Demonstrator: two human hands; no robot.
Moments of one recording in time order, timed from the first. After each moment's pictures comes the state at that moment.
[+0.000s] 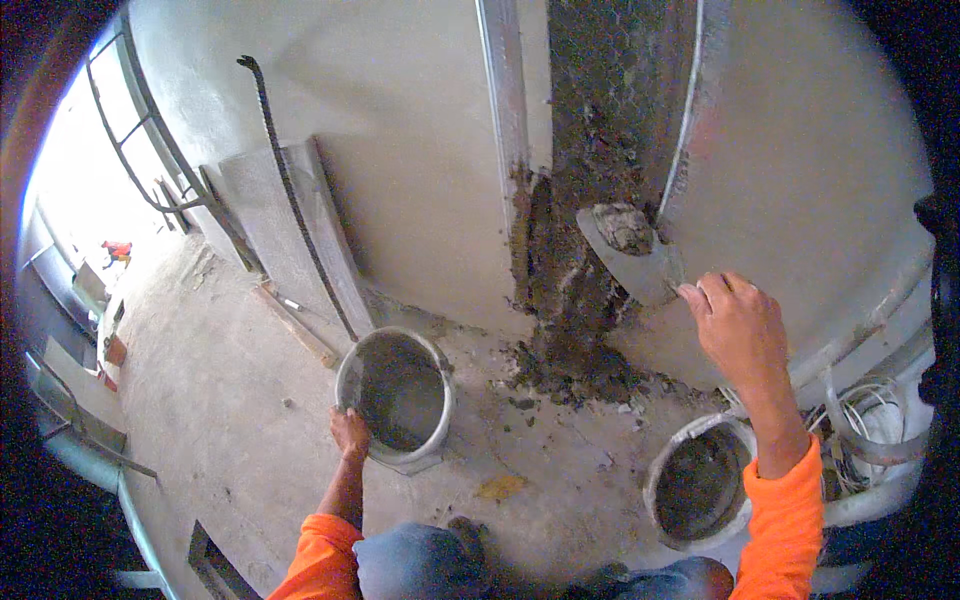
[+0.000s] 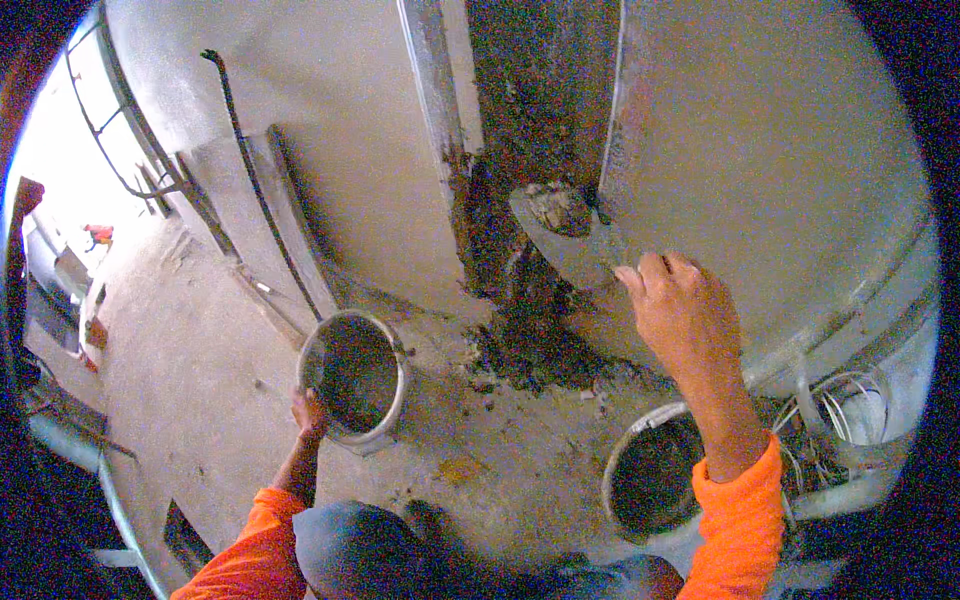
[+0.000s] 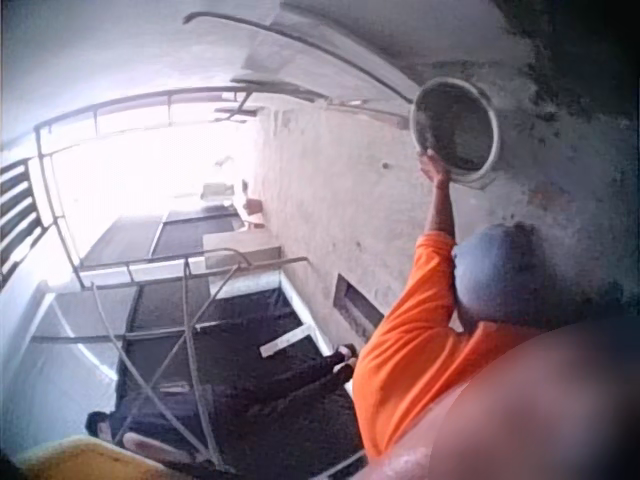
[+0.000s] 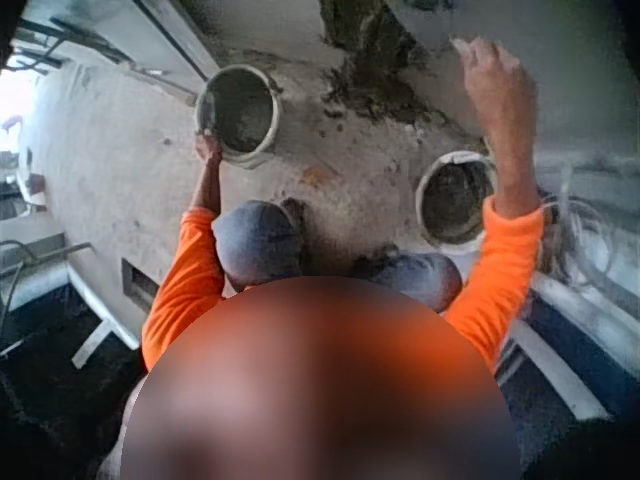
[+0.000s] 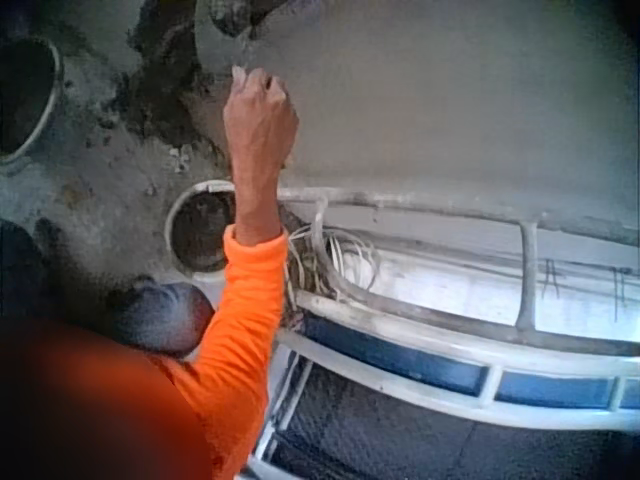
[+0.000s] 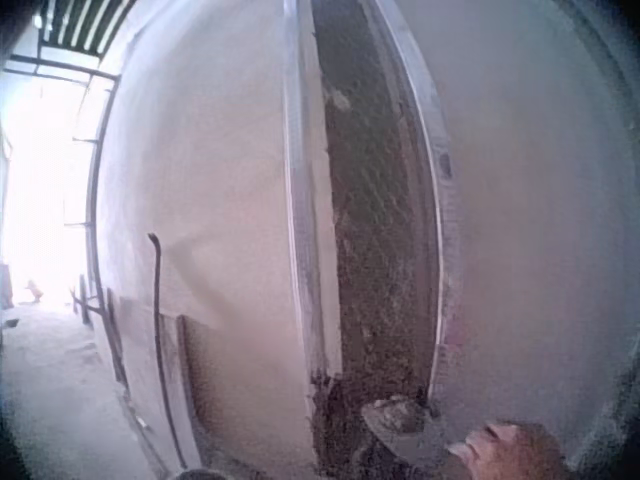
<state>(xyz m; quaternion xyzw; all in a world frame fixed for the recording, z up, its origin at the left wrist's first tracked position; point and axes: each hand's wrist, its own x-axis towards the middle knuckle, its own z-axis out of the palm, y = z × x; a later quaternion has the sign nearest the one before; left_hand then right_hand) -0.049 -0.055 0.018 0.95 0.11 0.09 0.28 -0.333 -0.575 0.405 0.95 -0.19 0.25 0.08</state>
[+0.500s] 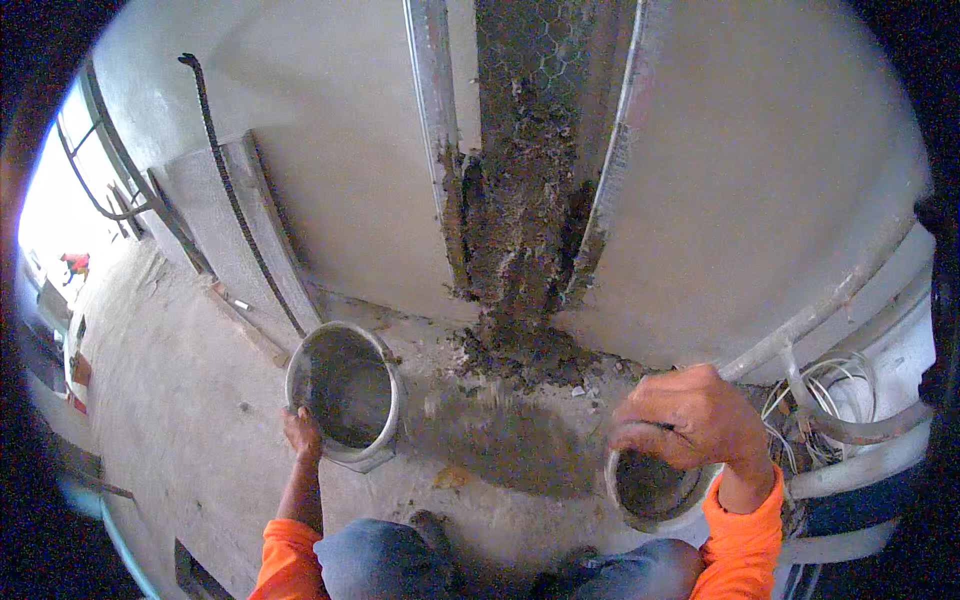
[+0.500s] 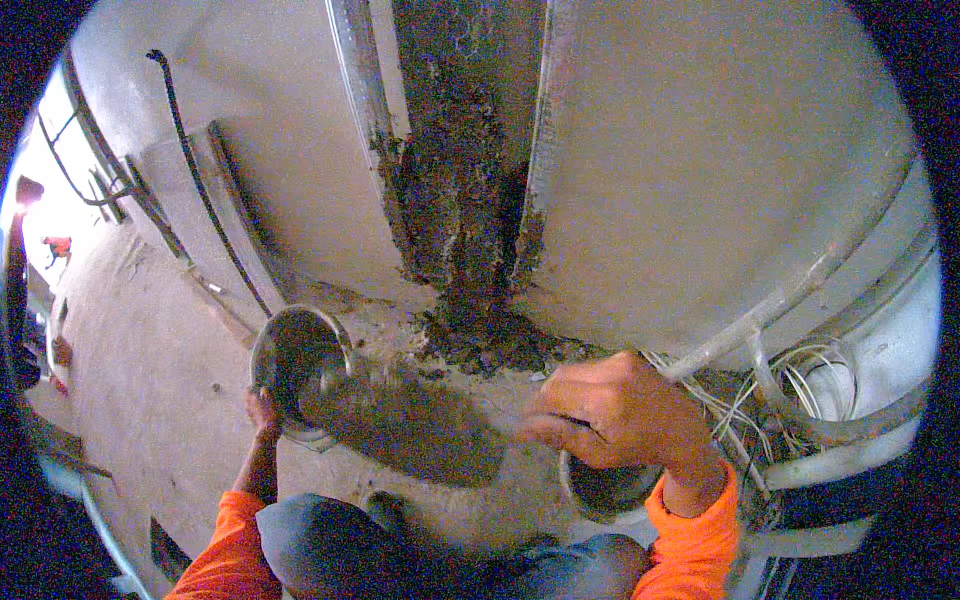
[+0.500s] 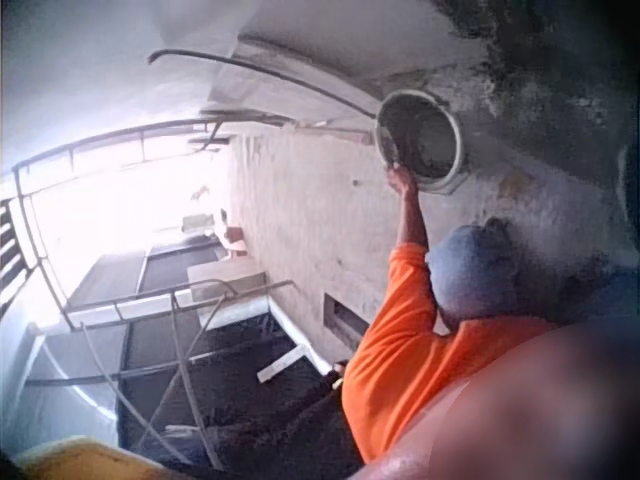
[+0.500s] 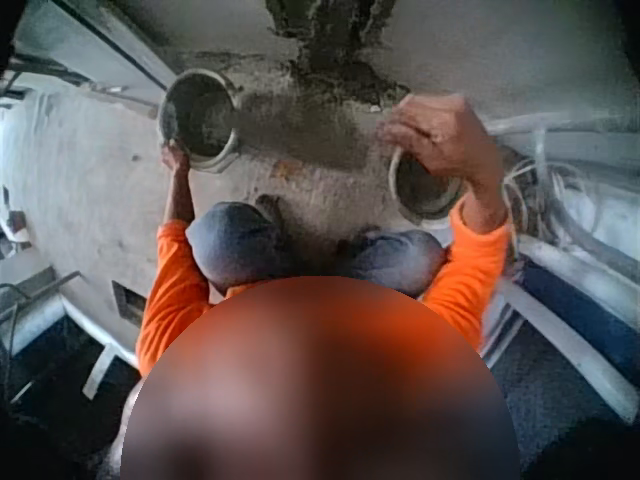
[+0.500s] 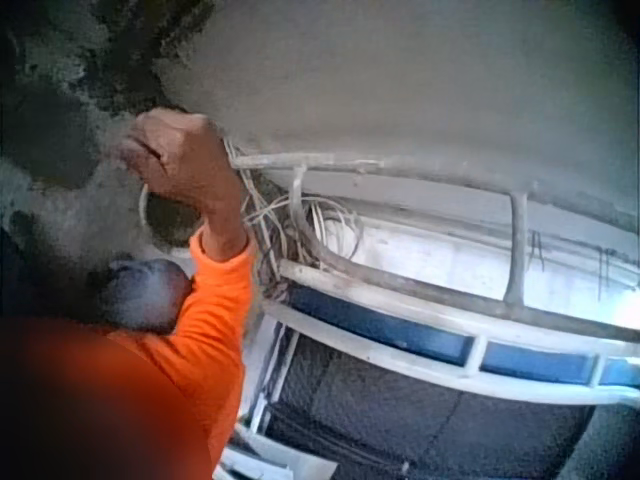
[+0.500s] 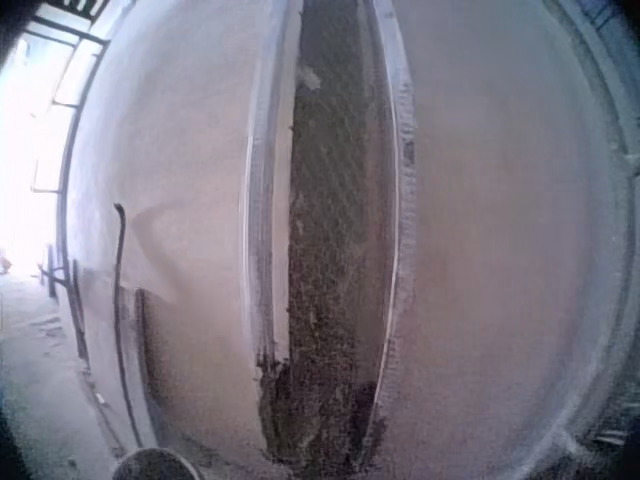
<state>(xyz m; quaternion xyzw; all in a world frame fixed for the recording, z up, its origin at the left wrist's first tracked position) -0.053 -0.059 0.024 0.94 0.12 0.12 0.29 -0.398 -0.554 0.402 0.93 0.18 0.13 -0.28</state>
